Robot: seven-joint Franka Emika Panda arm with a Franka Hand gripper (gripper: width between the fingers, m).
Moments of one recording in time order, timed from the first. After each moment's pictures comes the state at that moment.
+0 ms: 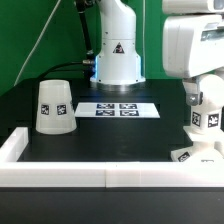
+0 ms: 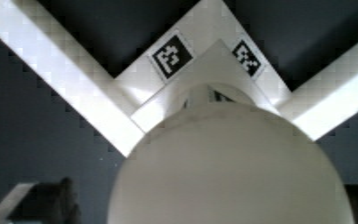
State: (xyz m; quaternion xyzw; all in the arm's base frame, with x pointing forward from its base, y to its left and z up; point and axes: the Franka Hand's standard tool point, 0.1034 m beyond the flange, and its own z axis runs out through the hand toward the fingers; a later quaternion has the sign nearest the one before) arm 0.615 0.095 0.116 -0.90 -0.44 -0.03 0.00
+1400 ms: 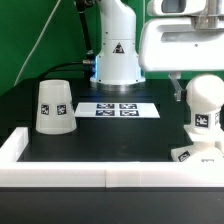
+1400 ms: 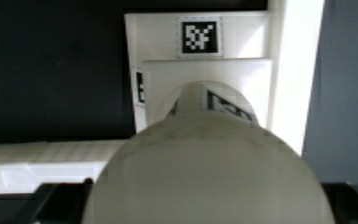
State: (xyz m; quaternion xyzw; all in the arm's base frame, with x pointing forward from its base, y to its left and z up) arm 0.616 0.095 0.115 -1.00 0.04 -0.03 0.01
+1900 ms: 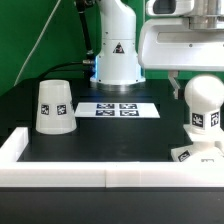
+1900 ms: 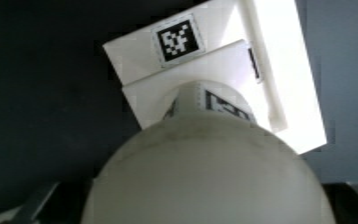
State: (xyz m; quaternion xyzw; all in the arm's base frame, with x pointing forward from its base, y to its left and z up) arm 0.615 0.094 0.115 -0.98 0.21 -0.02 0.02
